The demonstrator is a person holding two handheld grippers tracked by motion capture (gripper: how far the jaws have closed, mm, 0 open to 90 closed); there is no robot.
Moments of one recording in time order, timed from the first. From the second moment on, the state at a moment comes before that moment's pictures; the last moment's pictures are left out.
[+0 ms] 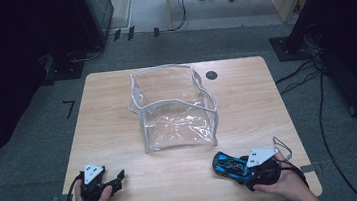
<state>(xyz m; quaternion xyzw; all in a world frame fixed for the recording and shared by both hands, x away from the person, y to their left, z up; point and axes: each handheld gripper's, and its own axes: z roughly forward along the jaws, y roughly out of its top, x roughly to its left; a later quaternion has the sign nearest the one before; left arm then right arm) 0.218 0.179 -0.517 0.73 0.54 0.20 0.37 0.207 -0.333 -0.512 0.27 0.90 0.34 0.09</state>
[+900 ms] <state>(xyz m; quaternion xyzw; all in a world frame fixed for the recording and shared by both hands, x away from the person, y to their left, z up) 0.219 0.178 -0.517 0.73 0.54 0.21 0.36 0.208 -0.333 -0.510 0.30 0.89 0.34 0.10</state>
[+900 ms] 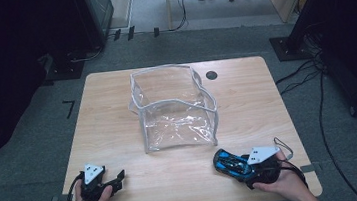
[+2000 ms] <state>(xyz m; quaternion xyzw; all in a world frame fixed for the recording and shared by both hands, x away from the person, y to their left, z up) 0.218 0.177 -0.517 0.73 0.54 0.21 0.36 0.222 -0.306 -0.508 0.31 0.89 0.31 0.09</state>
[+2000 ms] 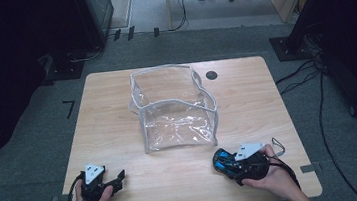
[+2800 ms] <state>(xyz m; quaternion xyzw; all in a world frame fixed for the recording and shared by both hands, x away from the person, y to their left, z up) 0.219 0.176 -0.517 0.74 0.53 0.21 0.36 0.223 -0.302 -0.498 0.34 0.88 0.33 0.10</state>
